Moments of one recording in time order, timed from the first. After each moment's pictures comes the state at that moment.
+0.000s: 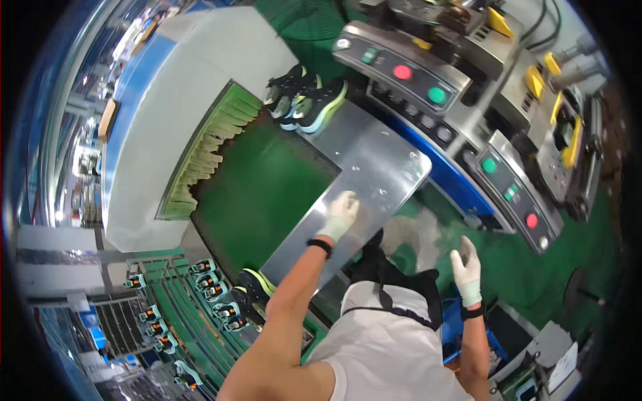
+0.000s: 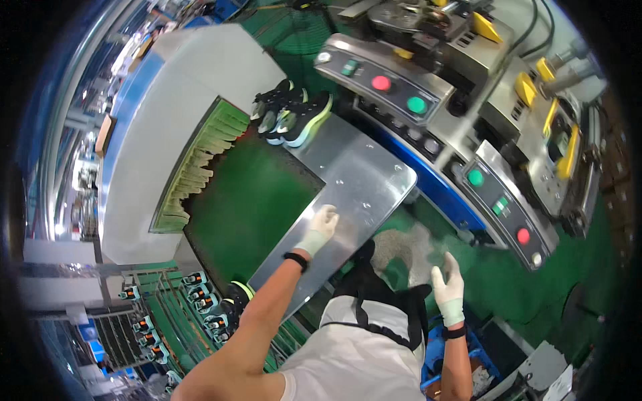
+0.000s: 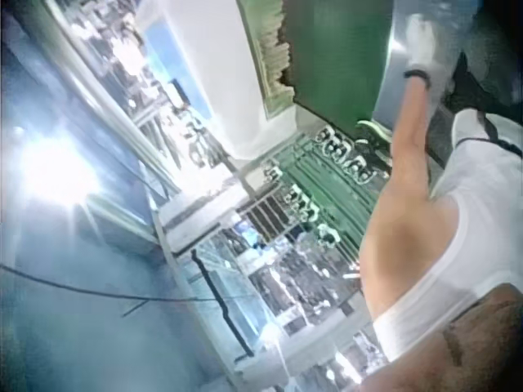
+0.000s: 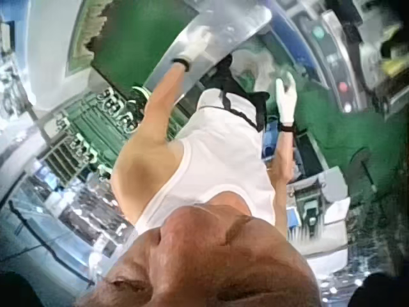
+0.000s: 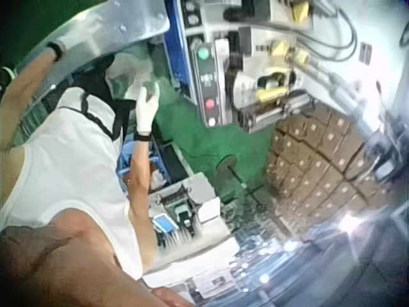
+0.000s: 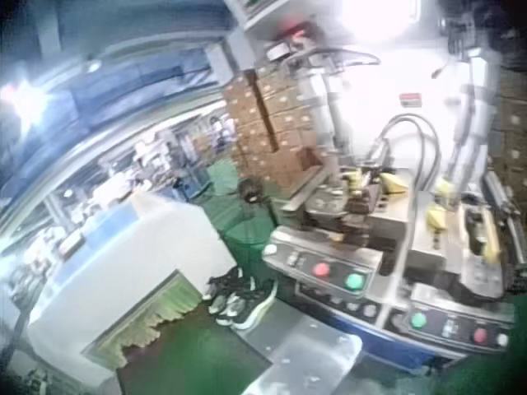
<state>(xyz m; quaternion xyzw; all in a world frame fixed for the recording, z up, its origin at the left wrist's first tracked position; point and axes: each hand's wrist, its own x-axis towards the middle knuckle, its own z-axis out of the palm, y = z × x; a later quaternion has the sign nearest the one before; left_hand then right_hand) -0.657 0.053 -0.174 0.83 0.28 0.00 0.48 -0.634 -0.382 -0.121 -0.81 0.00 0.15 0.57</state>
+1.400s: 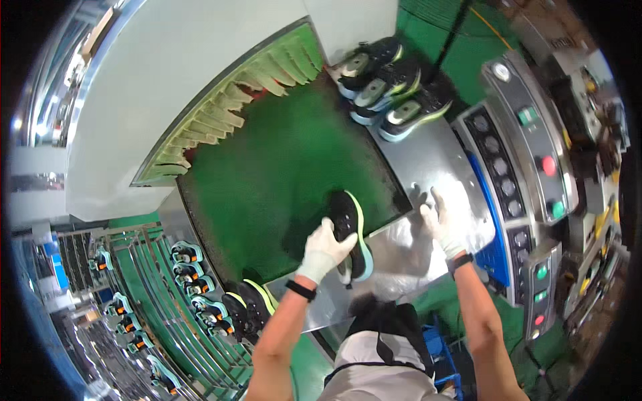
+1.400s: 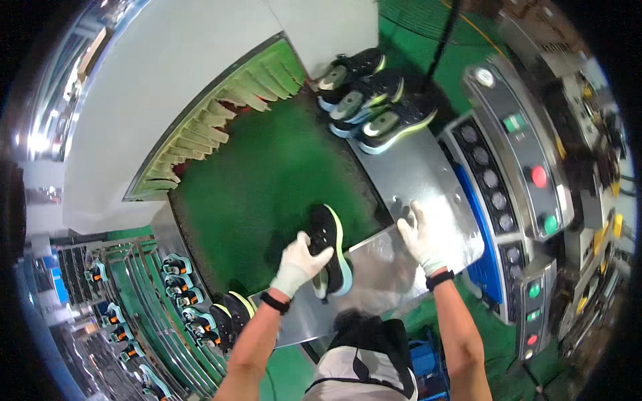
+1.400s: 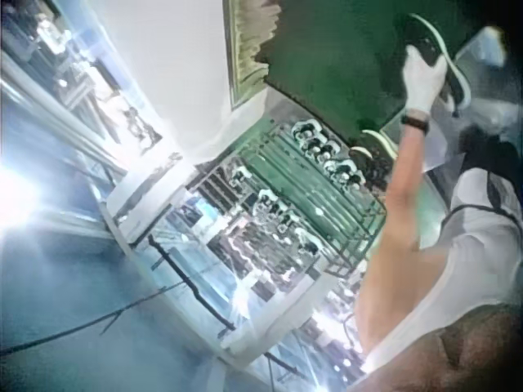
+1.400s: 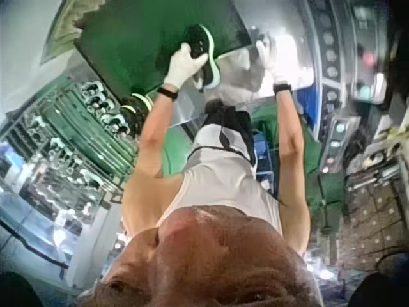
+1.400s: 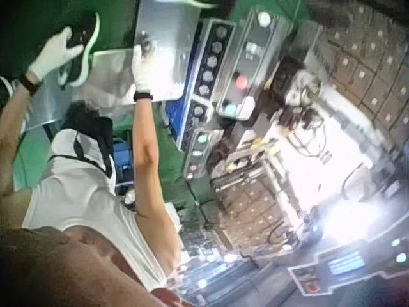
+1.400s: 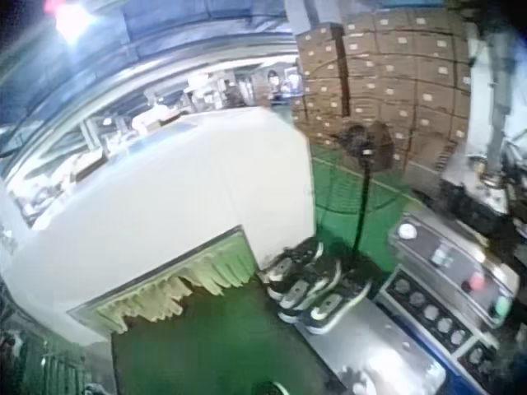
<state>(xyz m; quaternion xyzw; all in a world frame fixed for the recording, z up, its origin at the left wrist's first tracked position) -0.718 0.257 -0.148 0.80 0.45 -0.12 0.37 -0.466 0.028 -0.221 -0.84 -0.22 0.35 0.36</state>
